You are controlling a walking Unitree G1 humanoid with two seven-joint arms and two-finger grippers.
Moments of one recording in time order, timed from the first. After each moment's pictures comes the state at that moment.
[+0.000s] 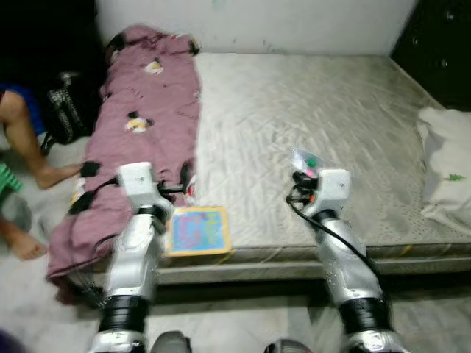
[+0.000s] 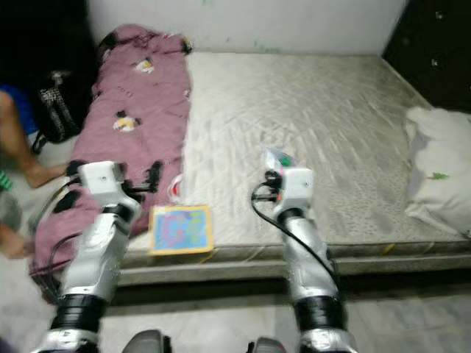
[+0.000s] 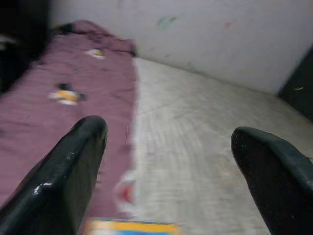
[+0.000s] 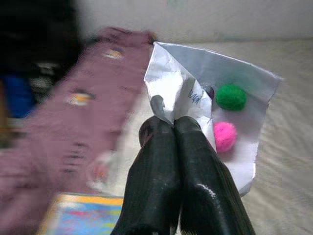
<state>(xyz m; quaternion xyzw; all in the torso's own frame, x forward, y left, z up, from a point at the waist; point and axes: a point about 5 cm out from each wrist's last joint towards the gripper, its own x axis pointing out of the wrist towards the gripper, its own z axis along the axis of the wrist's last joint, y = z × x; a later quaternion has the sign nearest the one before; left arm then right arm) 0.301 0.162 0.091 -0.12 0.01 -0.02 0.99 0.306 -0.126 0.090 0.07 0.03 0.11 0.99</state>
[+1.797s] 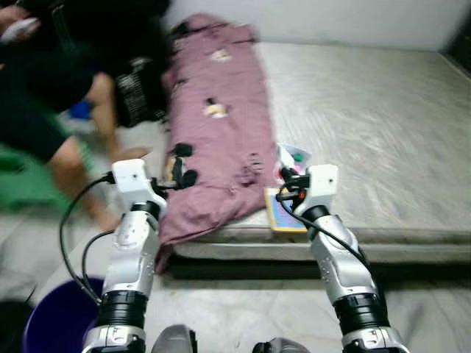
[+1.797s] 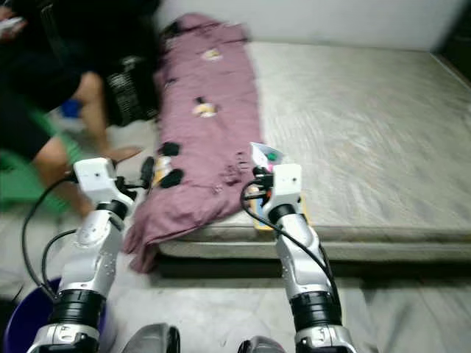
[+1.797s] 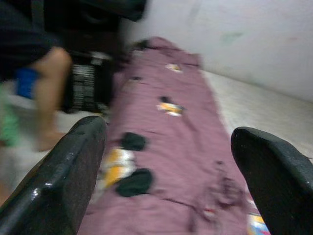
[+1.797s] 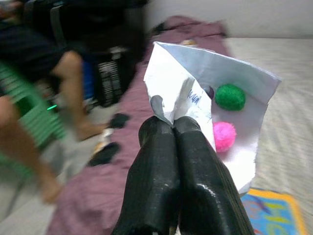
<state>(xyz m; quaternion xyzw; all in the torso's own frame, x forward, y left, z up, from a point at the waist) 0.307 0.159 0.097 -0.10 0.00 -0.01 1.00 0.305 -0.125 0.090 0.05 0.03 0.14 0.99</state>
